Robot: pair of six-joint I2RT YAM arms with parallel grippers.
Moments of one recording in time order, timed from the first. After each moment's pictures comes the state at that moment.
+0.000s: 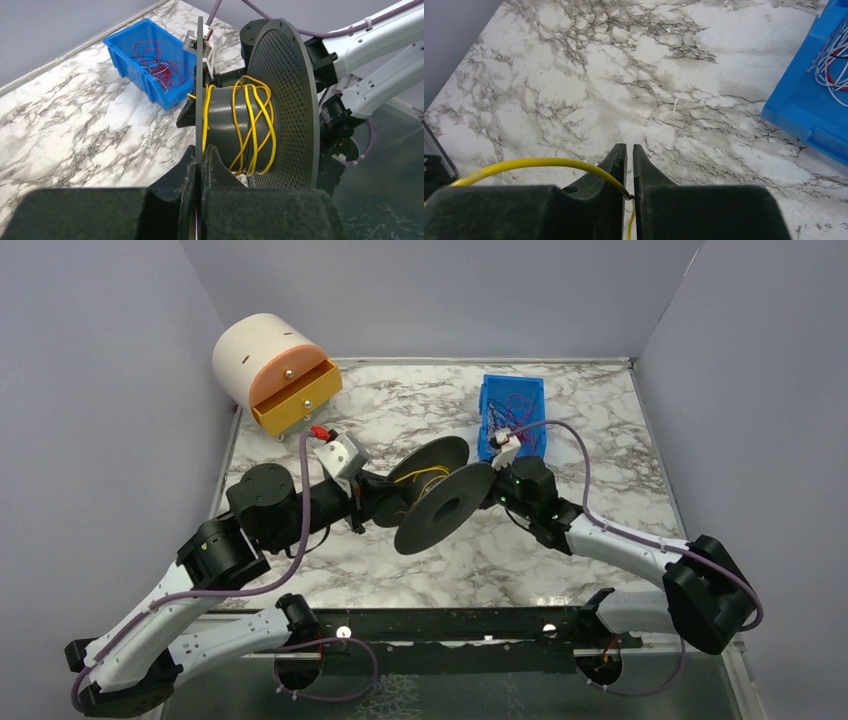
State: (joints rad) left arm -0.94 0.73 1.17 -0.56 0.04 -0.10; right arm 0.68 1.28 0.61 0.33 -0.05 0.34
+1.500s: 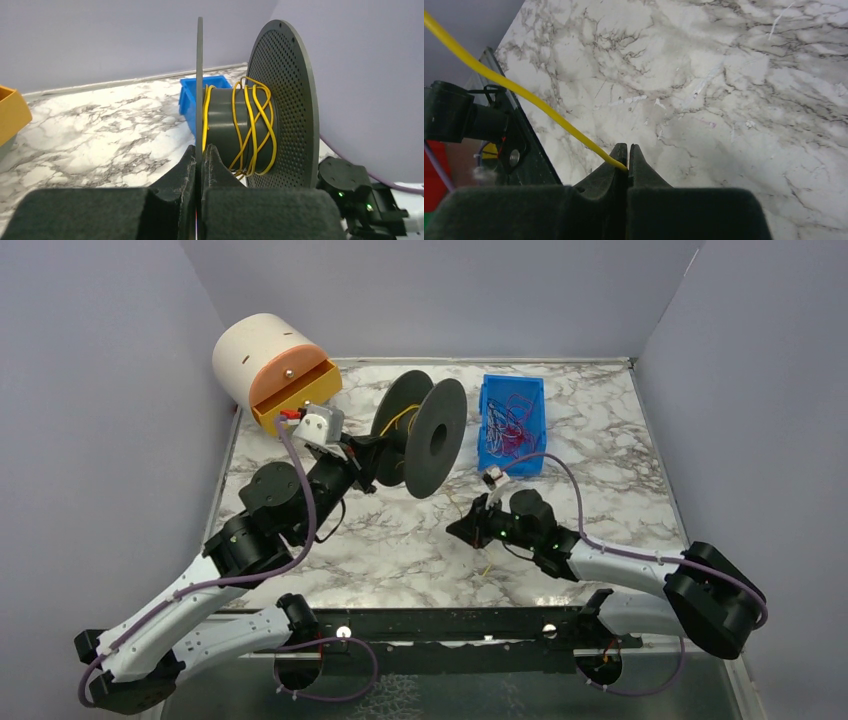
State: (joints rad) left arm -0.94 0.74 1.08 -0.24 -0.36 -0.23; right arm 0.78 1.22 0.39 0.50 -0.24 0.49
